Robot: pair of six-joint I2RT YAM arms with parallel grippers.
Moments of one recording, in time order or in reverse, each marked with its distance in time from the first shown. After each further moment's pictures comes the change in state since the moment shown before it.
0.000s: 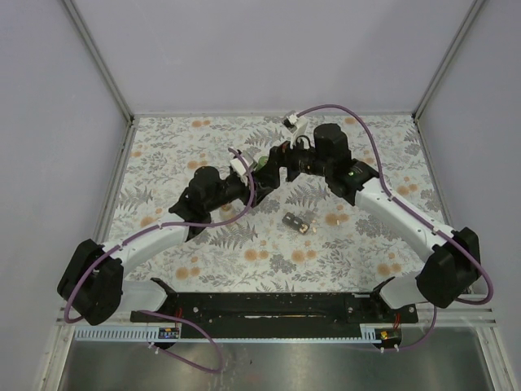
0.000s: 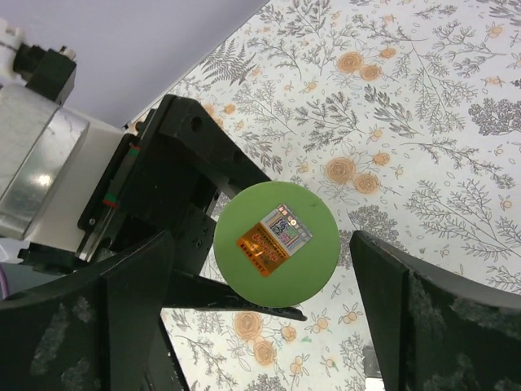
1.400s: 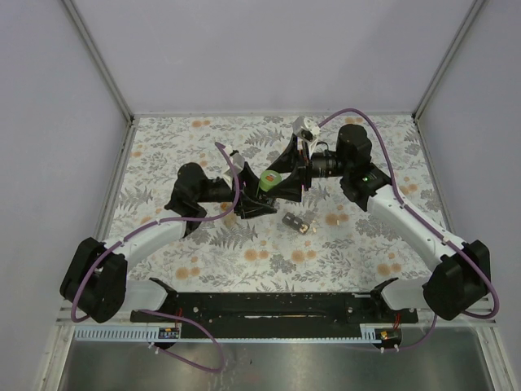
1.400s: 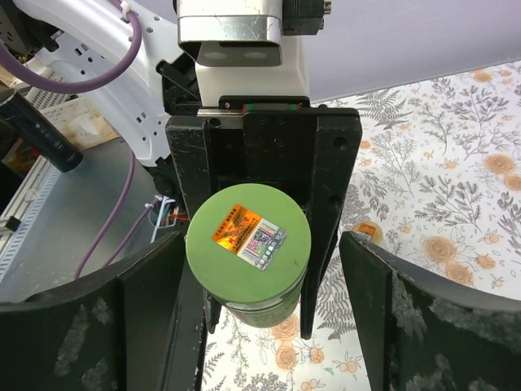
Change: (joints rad) left arm 0.100 0.022 -0.006 0.329 0.750 -0.368; right arm -0.099 -0.103 -0.119 0.279 -0.604 -0.074
